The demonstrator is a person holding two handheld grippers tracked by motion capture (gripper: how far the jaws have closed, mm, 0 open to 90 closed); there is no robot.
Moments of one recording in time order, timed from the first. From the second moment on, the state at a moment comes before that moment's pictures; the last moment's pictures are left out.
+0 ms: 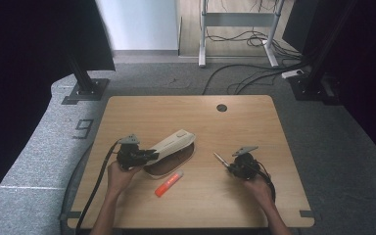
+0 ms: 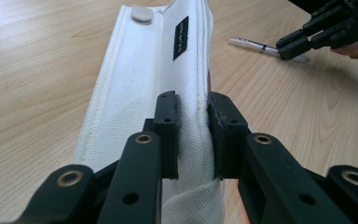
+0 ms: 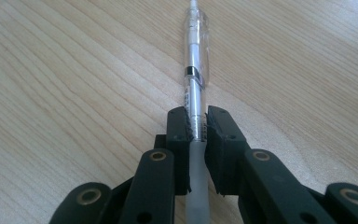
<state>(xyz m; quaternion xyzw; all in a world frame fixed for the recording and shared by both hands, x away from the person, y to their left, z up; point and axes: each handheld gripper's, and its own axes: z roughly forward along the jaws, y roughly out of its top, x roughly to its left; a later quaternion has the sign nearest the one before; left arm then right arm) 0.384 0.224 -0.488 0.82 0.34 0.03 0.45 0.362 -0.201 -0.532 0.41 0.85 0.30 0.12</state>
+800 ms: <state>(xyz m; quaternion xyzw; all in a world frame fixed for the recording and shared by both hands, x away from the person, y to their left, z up) 0.382 0.224 -0.486 0.82 0.34 0.04 0.46 0.363 -0.184 -0.506 0.37 0.86 0.33 0.11</state>
